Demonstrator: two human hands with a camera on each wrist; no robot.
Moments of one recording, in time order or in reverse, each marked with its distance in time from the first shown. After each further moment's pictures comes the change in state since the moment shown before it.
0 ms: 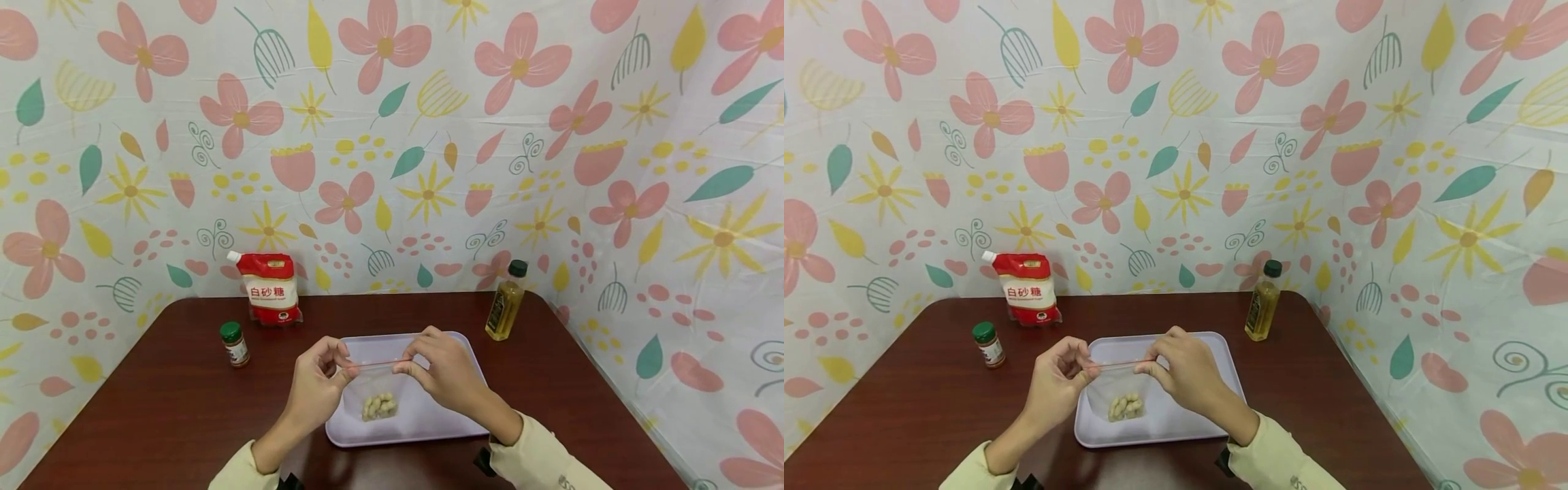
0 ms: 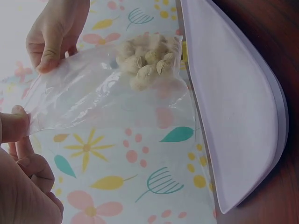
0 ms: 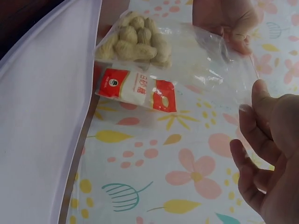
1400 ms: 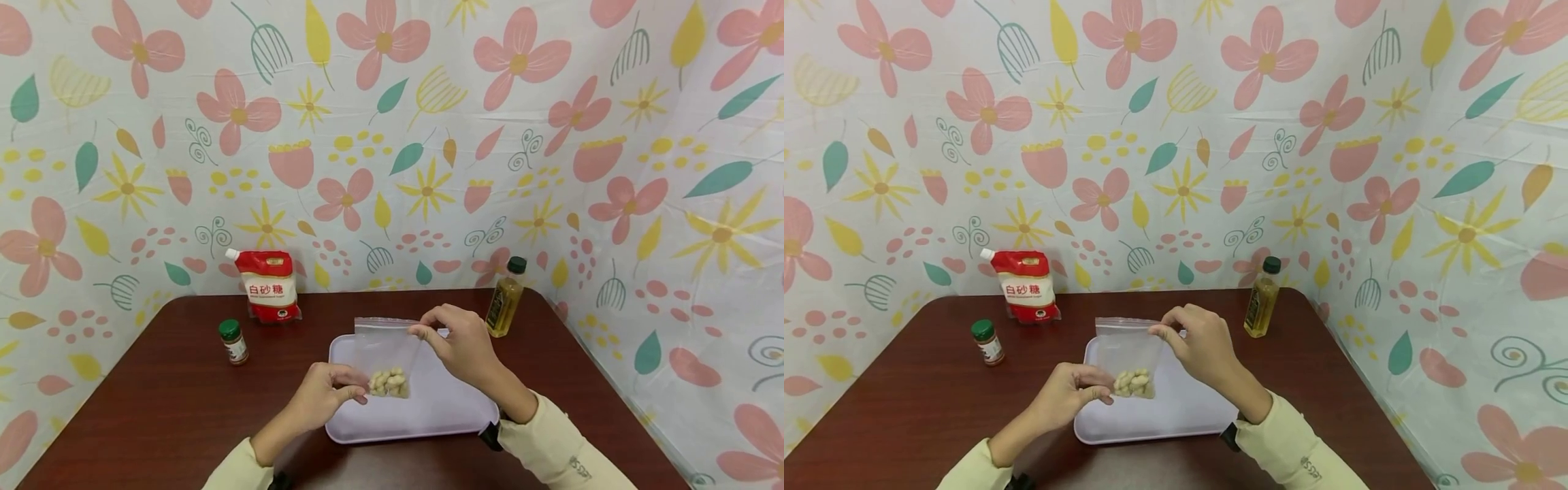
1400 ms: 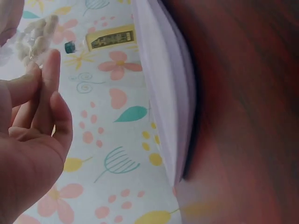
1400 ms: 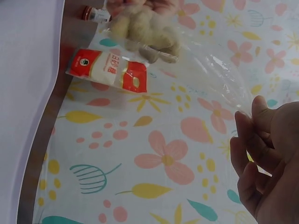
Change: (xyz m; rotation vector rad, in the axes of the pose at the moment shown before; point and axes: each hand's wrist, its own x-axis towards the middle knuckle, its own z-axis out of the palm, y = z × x) left_hand -0.007 -0.041 -0.011 -0.021 -0.492 -0.192; right_hand 0.022 0.010 -0.028 0.033 0.090 0.094
